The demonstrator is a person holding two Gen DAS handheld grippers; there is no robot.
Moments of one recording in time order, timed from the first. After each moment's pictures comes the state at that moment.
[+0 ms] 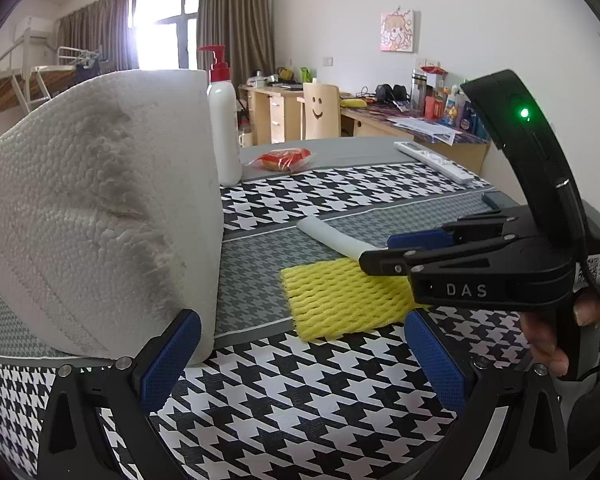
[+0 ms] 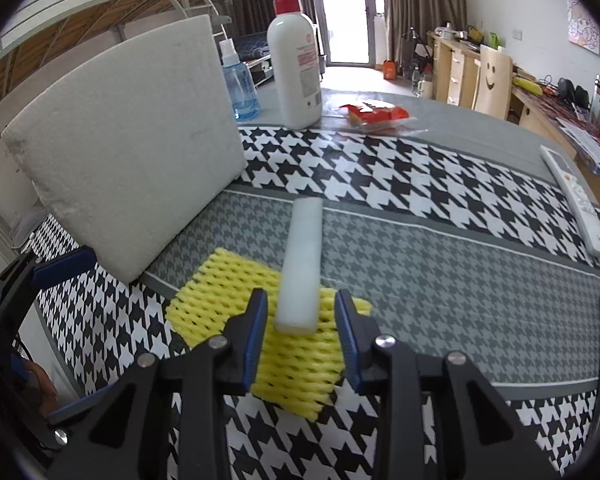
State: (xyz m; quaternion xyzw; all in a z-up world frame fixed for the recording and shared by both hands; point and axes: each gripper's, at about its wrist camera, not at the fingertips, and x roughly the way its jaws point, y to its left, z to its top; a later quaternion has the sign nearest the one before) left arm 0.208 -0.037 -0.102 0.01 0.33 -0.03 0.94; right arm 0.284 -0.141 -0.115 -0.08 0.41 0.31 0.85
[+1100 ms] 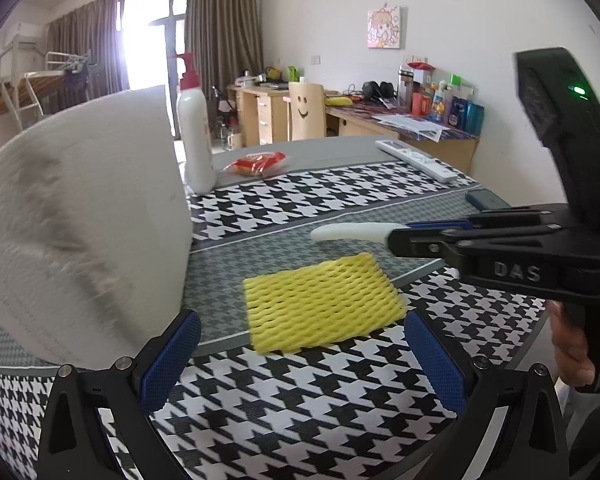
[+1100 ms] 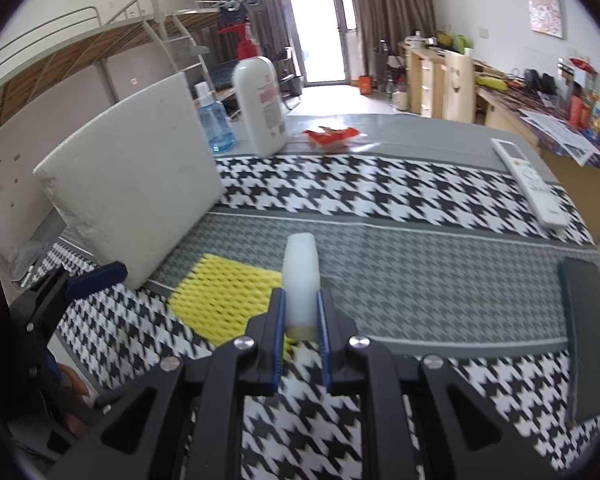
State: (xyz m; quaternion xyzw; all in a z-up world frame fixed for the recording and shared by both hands) left arm 0.218 -0.065 -0.098 0.02 0.33 -0.07 0.94; right arm 0.263 -0.195 -0.093 -0.04 0.39 0.27 0.88
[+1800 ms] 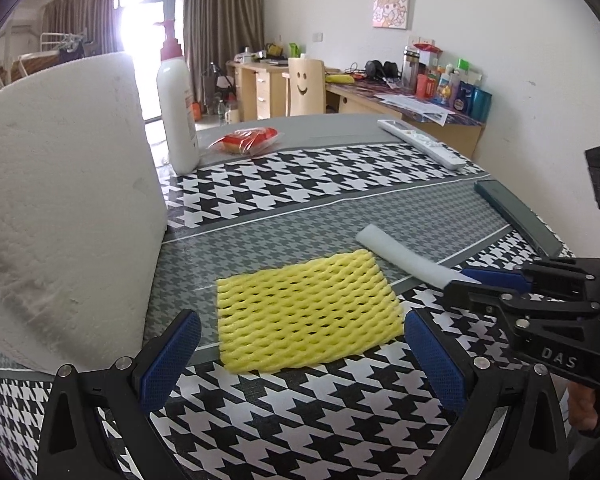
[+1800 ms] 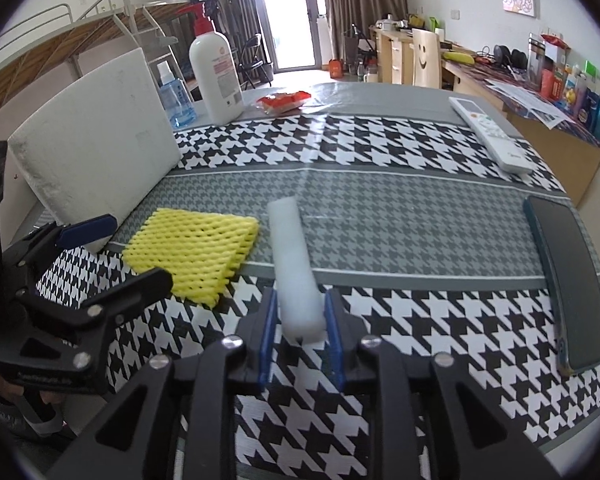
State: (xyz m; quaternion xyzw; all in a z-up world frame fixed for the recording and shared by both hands) left arm 0.252 -0.076 -0.111 0.01 0.37 -0.06 0.93; right arm 0.250 -0.229 -0.120 -0.04 0.41 0.23 0.88
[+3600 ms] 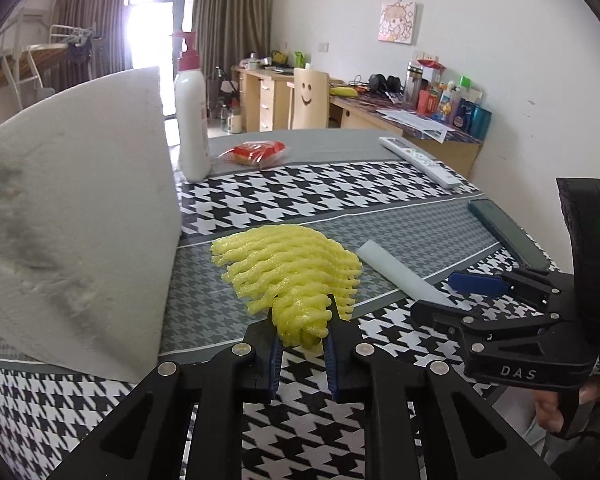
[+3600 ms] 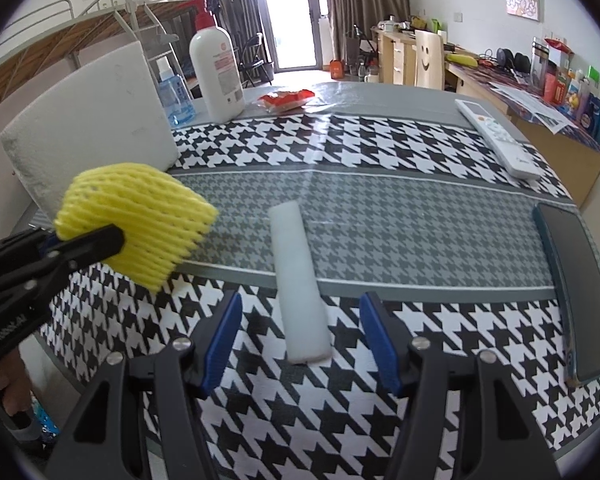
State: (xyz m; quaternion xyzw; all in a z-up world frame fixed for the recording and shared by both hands) left arm 0.237 -0.060 -0.094 -0.02 0.36 -0.07 0.93; right arm 0.258 -0.218 -0.125 -0.05 0.41 0.23 0.88
